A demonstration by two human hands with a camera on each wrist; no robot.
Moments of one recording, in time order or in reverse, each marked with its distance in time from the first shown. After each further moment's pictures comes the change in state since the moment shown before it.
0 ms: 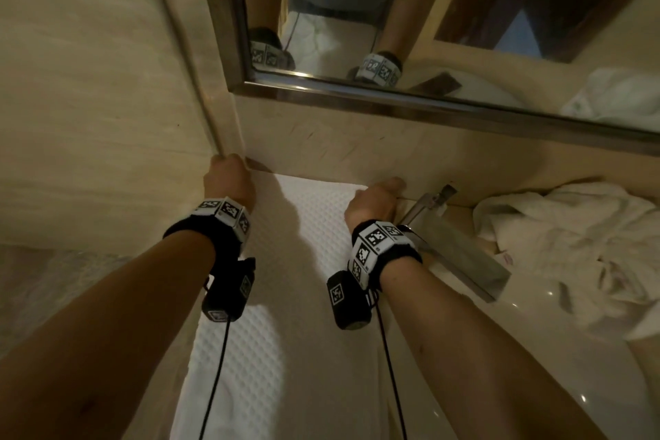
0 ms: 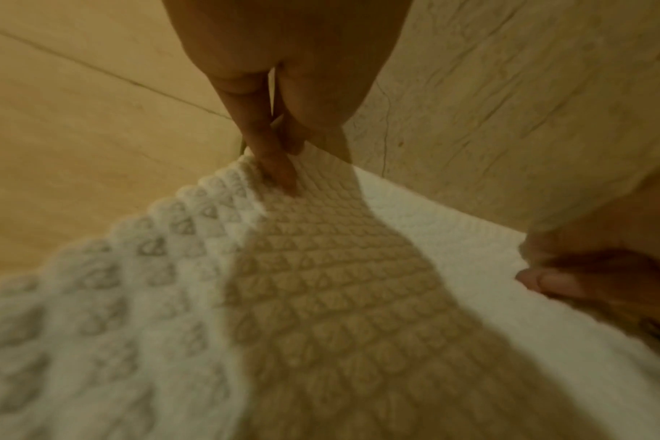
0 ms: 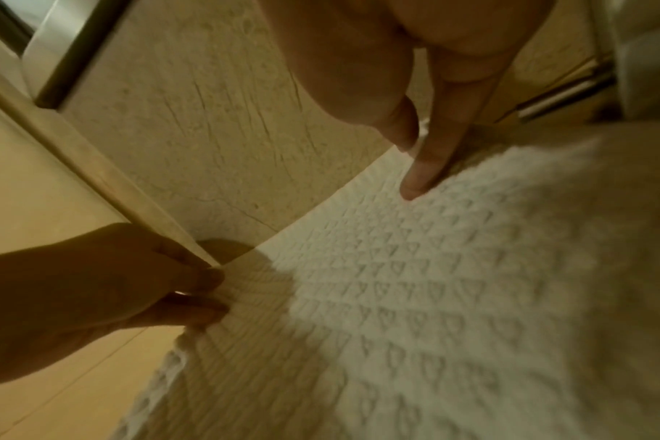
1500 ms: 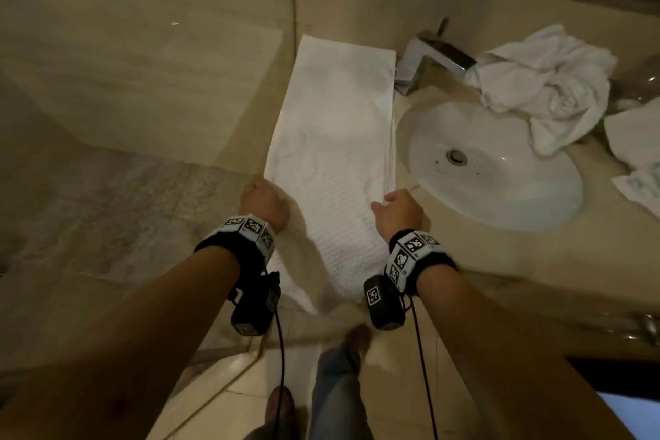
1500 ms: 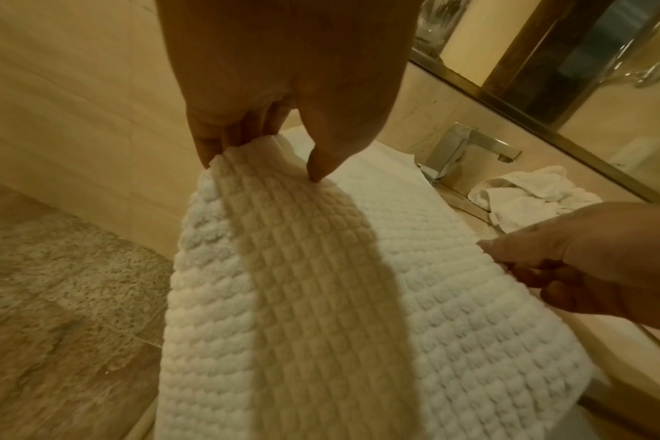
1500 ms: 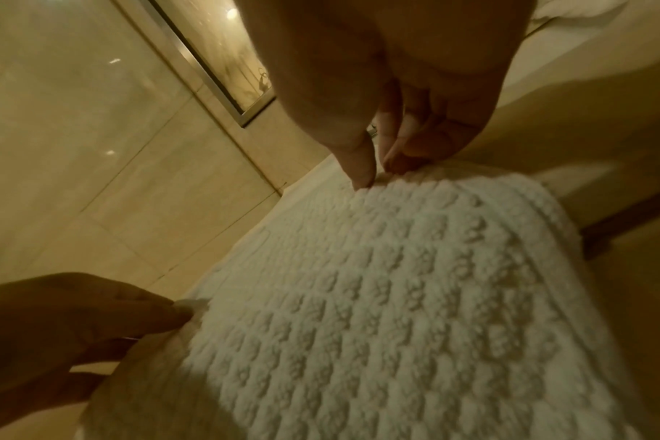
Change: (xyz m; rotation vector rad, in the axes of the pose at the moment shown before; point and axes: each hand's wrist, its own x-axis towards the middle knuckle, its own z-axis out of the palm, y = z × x) left_hand -0.422 -0.176 0.042 -0.106 -0.185 -0.093; right_hand -0.340 0.254 -0.028 -0.015 -0.098 -0.099
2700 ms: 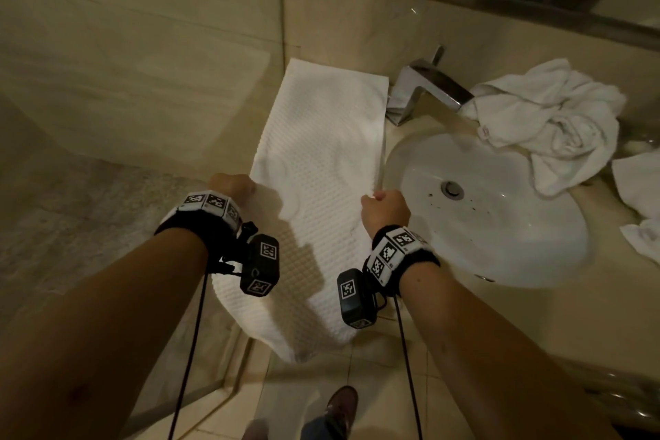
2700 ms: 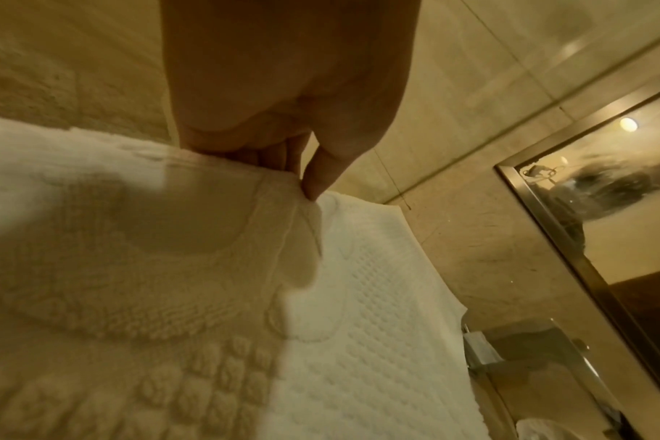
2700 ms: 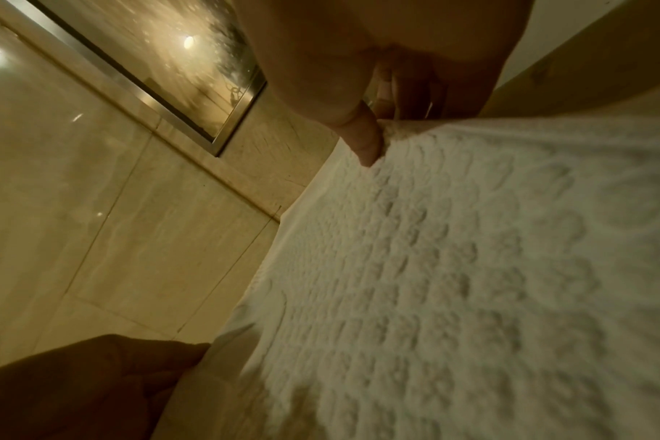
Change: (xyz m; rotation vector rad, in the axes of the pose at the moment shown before) left_hand 0.078 0.043 -0.045 -0.478 -0.051 -0.276; right_hand 0.079 -0.045 -0.007 0.230 0.005 0.128
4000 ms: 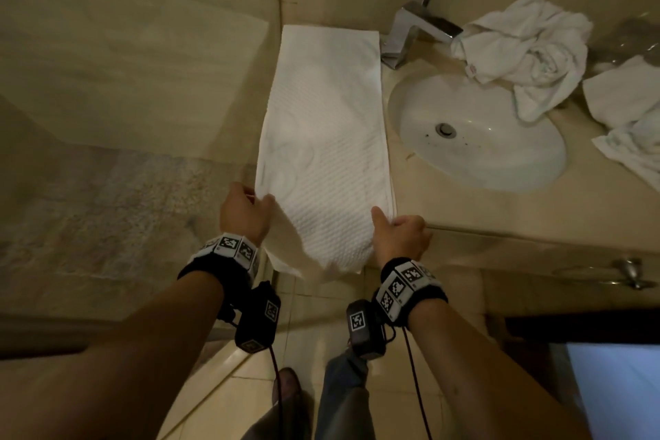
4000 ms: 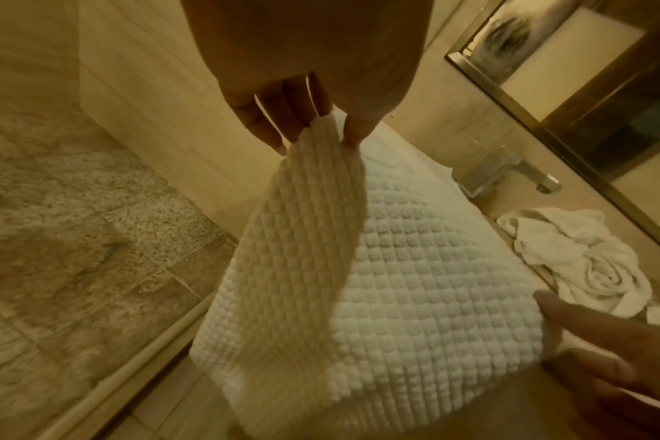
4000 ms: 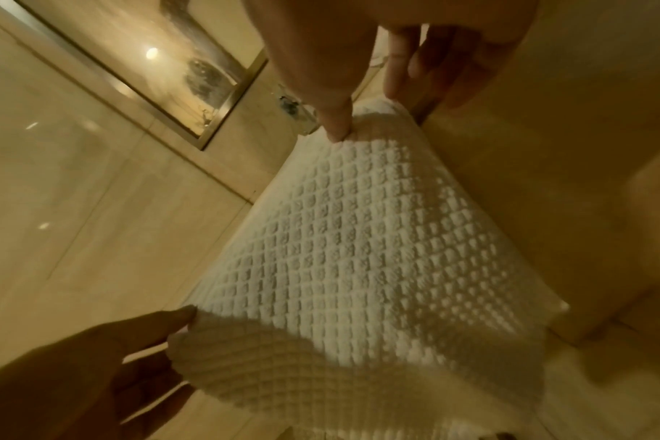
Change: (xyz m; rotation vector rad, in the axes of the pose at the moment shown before) left_hand -0.096 -0.140 0.005 -0.011 0.167 0.298; right_hand -0.143 0.123 0.012 0.036 0.271 0.124
